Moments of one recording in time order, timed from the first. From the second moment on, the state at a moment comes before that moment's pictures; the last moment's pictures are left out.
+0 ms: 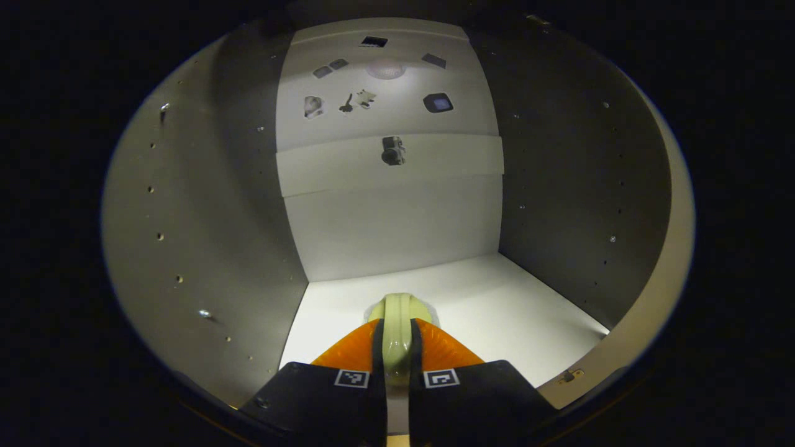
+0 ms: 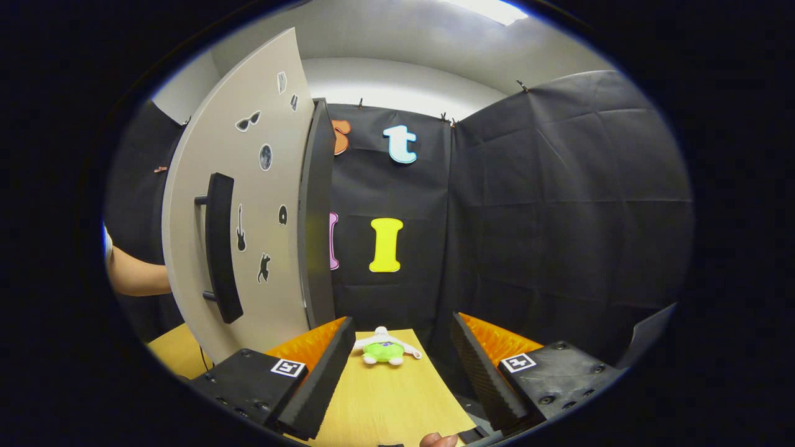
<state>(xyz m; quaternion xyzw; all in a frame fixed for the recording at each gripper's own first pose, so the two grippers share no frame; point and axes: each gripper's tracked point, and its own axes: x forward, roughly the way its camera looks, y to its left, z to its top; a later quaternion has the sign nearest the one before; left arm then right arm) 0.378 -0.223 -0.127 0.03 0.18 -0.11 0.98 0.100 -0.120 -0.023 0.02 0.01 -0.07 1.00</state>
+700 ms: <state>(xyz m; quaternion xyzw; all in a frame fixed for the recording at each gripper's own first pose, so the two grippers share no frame) 0.182 -0.193 -0.101 0.02 0.10 -0.16 0.98 0.115 -0.097 -0.016 0.07 0.00 -0.06 1.00</state>
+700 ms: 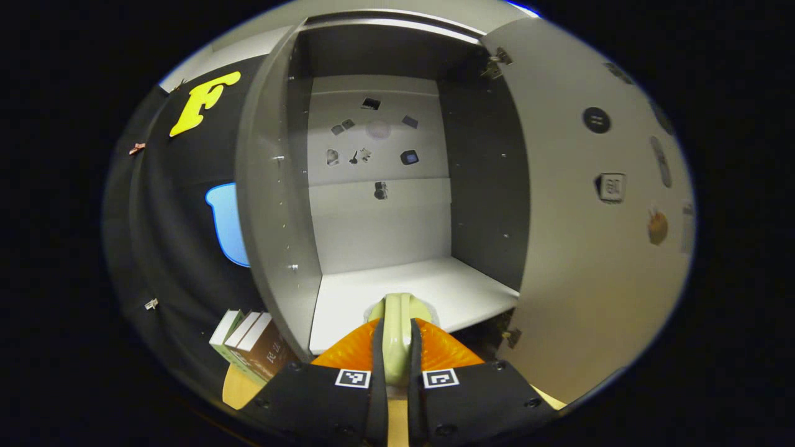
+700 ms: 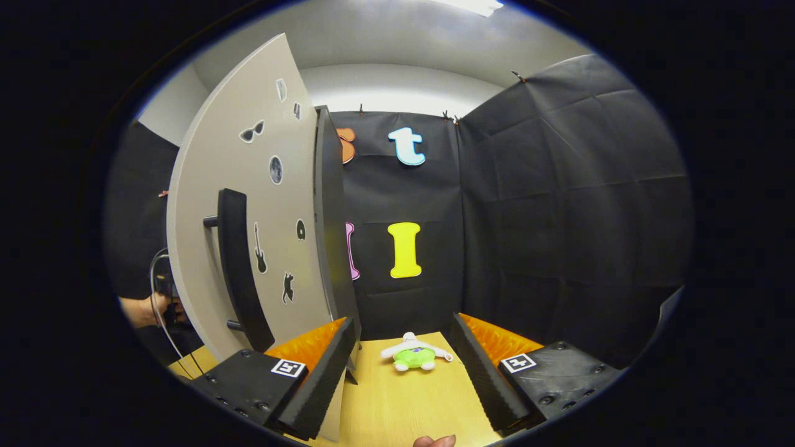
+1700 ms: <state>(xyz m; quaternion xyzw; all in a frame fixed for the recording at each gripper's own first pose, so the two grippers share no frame) 0.021 -0.224 -0.398 -0.01 0.23 -0.18 0.96 0.110 -0.076 0.016 0.03 -0.01 -0.07 1.00</state>
